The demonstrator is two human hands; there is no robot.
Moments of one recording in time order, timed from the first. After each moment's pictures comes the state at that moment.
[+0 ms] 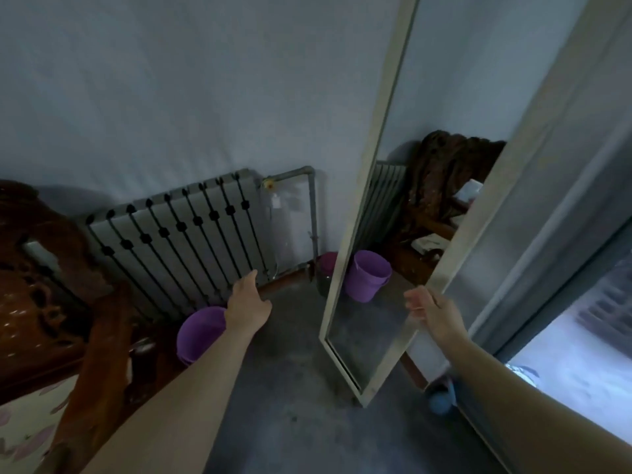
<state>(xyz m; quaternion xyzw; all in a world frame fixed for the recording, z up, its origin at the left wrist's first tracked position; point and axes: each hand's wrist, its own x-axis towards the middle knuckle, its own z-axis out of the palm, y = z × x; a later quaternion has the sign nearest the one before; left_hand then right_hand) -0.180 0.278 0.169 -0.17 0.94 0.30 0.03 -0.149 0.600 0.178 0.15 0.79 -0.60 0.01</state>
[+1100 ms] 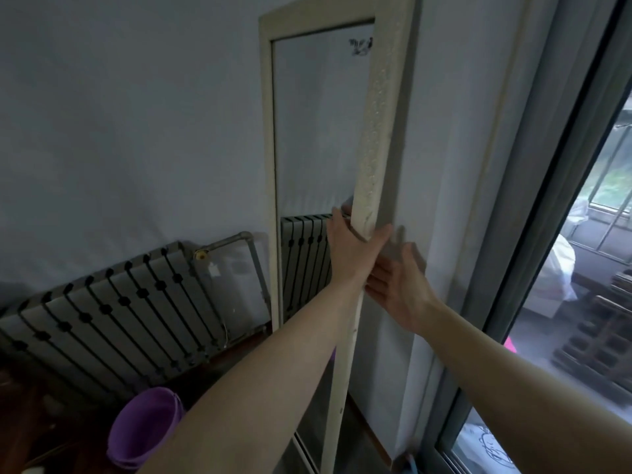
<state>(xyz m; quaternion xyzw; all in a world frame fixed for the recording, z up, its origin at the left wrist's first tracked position) -0.302 0.695 0.344 0.01 0.77 0.64 -0.08 -0.279 0.789 0.297 0.01 0.54 -0.83 0.13</state>
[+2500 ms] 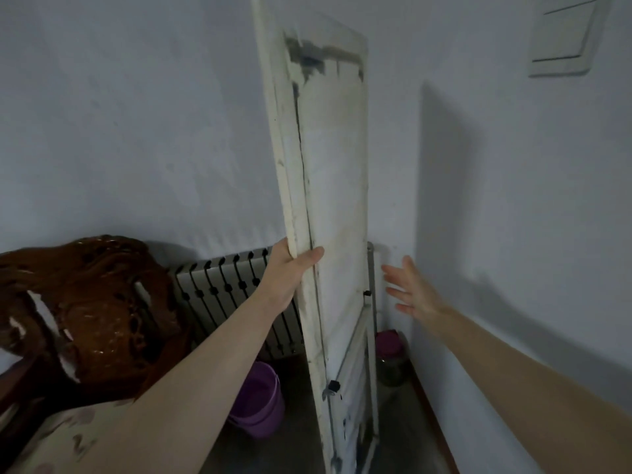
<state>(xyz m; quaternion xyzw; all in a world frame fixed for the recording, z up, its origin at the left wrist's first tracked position) -0.282 0.385 0.377 0.02 0.70 0.69 -0.18 -0.364 0.594 0.311 -0.09 0.69 -0.68 0.23</state>
